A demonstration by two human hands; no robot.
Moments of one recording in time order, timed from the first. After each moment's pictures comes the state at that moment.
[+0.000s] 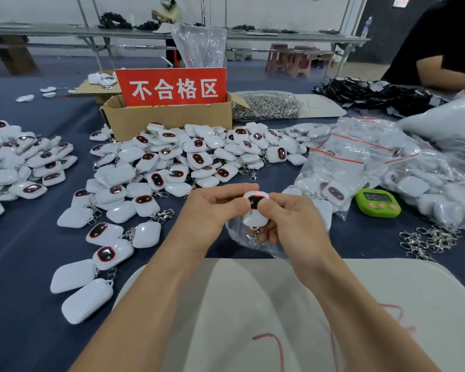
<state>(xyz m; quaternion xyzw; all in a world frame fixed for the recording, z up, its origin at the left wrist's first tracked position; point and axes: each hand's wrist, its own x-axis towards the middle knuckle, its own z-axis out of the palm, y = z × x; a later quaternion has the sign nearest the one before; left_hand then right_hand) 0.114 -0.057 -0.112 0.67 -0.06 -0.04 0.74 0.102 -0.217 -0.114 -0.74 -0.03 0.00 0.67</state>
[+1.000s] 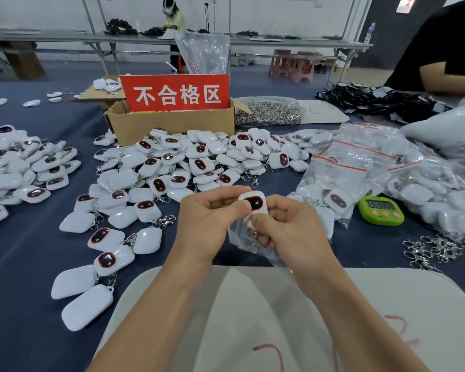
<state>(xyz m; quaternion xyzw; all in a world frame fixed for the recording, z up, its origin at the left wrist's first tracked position) 0.109 -0.069 -0.108 0.65 0.00 0.06 0.76 0.096 -0.214 -0.106 -0.72 -0.04 0.00 0.70</state>
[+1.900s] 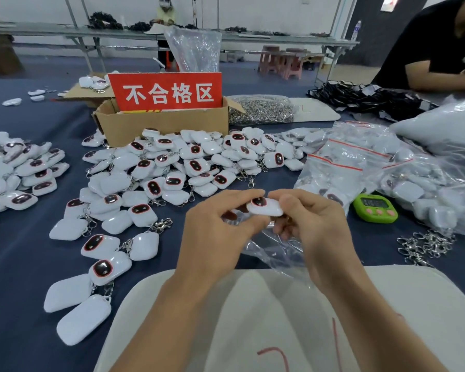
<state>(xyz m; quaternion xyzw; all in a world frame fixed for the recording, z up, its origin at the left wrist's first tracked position) 0.103 -0.069 -0.114 0.79 -0.12 0.18 0.57 0.100 -0.230 -0.102 -0.67 0.00 -0.09 0.73</state>
